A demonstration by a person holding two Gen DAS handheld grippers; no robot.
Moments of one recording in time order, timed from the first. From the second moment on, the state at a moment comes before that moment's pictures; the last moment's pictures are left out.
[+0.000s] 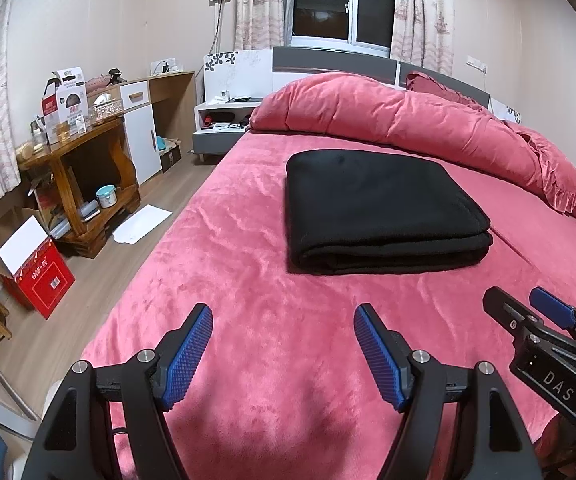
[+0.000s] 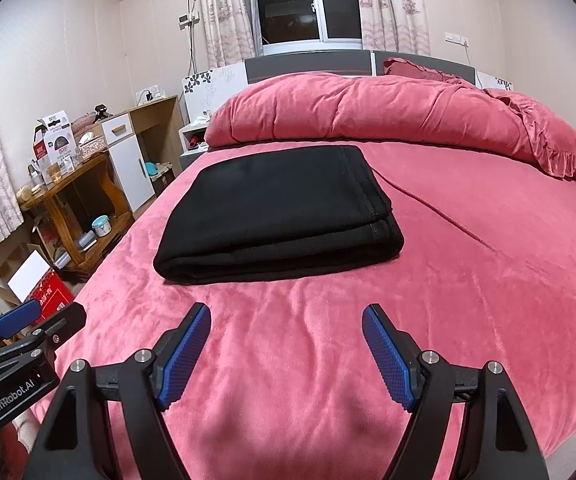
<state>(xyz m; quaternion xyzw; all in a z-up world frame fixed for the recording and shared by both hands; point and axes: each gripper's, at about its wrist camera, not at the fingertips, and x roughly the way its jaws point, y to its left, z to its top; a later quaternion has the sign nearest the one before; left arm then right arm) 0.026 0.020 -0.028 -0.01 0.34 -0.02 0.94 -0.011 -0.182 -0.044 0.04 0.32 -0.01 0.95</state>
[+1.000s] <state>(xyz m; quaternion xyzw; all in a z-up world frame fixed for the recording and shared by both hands) 0.030 0.020 -0.035 -0.01 0.36 -0.02 0.93 -0.008 -0.184 -0.051 0.05 0.33 -0.01 0.94</state>
